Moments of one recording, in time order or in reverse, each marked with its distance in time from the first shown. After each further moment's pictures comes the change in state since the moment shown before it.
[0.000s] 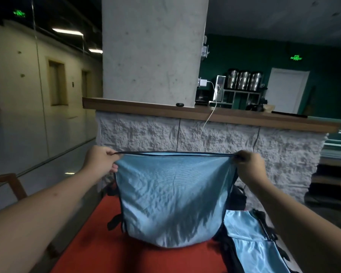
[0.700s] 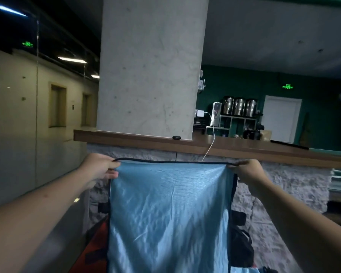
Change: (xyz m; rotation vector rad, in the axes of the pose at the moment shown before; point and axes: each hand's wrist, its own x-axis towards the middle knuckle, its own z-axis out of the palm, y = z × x) left_hand 0.121 0.091 0.013 -0.292 -0.102 -0.166; right_hand 0.156 -0.046 0.000 0.287 -0.107 0.227
